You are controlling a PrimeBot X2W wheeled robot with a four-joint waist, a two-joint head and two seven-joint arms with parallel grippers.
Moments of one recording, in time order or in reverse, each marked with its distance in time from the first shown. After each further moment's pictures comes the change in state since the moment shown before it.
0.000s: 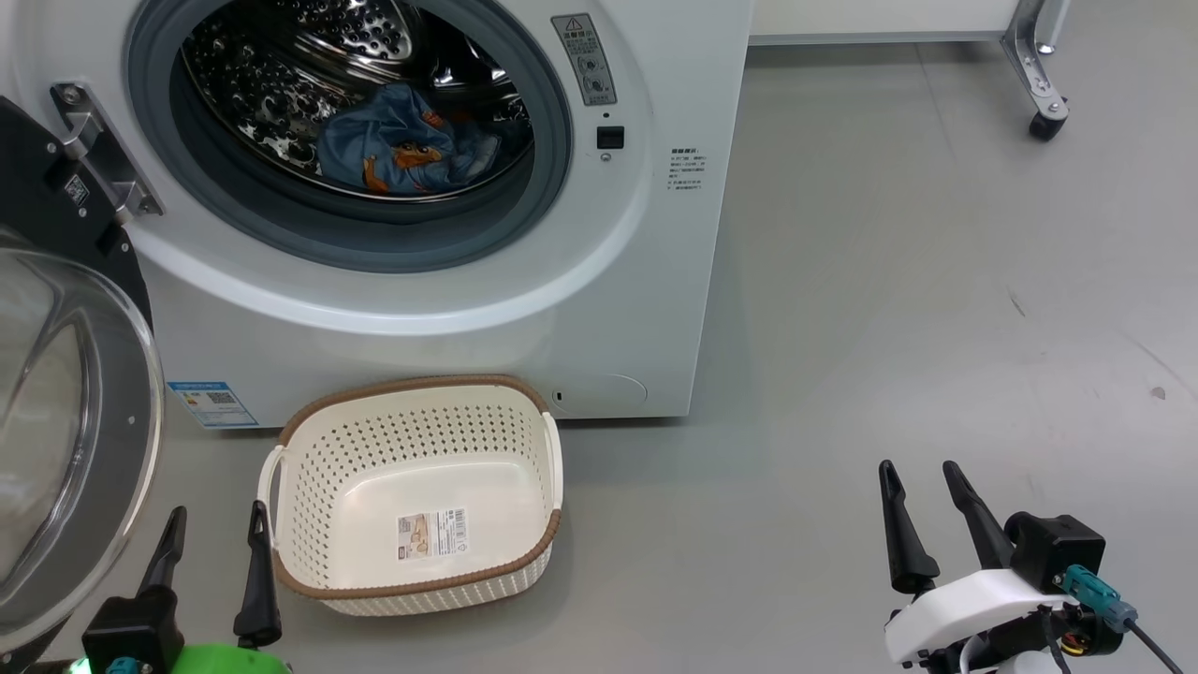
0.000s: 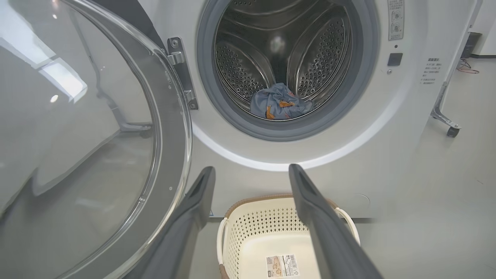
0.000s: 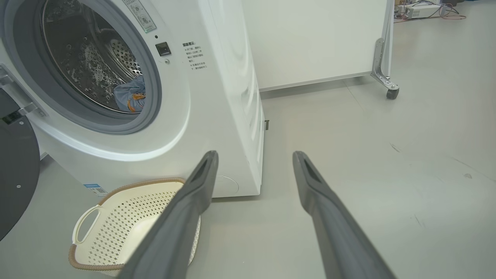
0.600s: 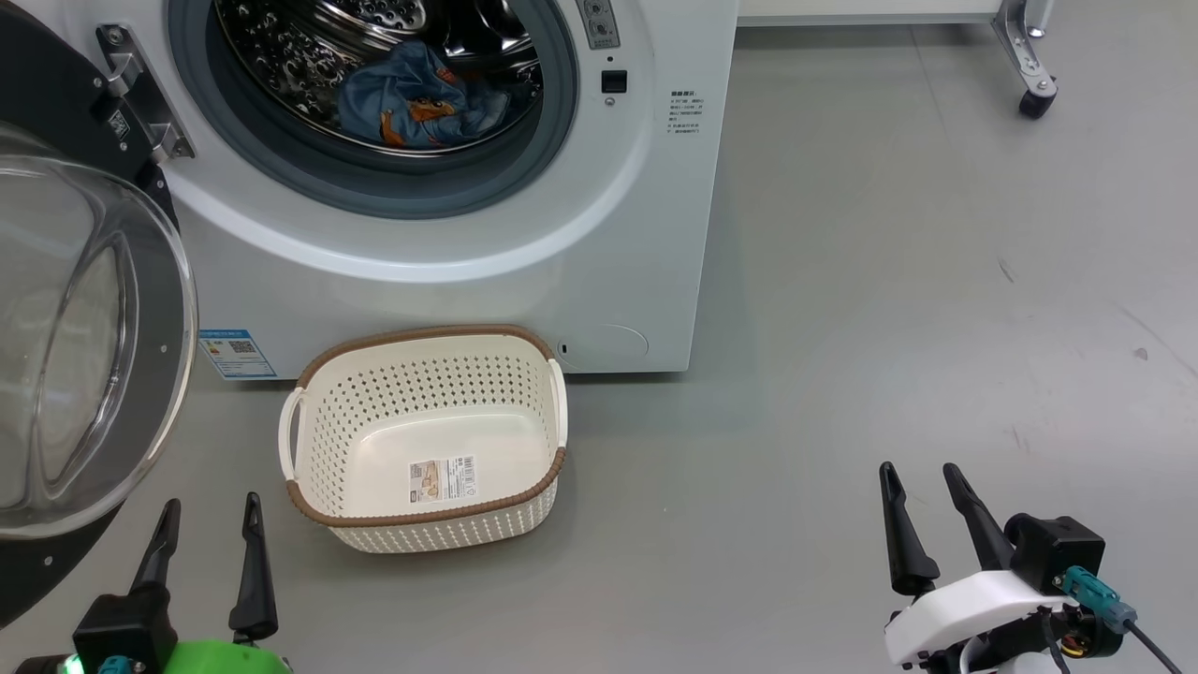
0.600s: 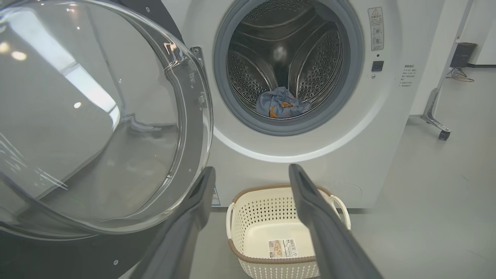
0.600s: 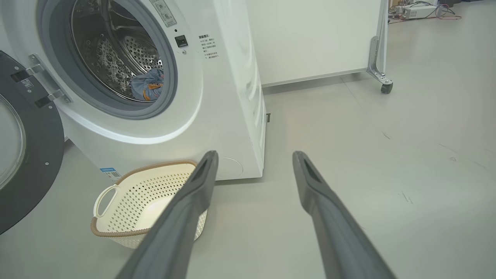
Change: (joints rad) left arm -0.001 -0.009 0.024 -0.018 0.006 -0.015 0.000; right arm 0.000 0.001 -0.002 0.005 0.000 0.000 0.000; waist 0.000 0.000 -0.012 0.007
